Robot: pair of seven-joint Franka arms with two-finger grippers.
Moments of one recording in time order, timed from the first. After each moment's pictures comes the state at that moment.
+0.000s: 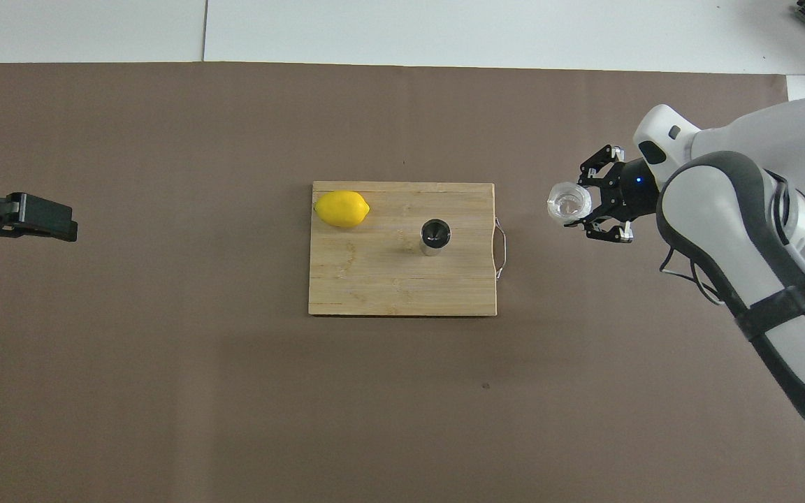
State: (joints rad) left arm 0.01 -0.04 -0.09 -1.58 -0.02 1.54 -0.05; right arm 0.01 0.26 0.01 -1.82 0.54 2.05 -1.83
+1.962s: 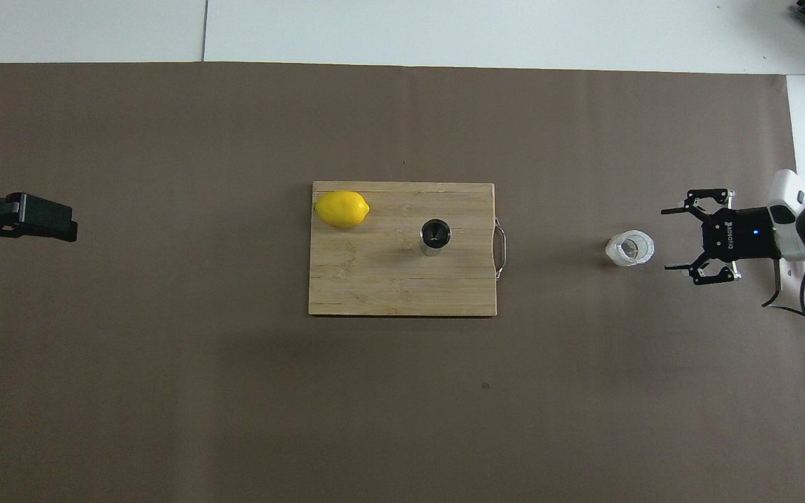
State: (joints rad) left arm 0.01 -0.04 -0.09 -1.58 -0.02 1.54 -0.05; right arm -0.30 0.25 0.01 -1.96 0.63 2.03 -2.23
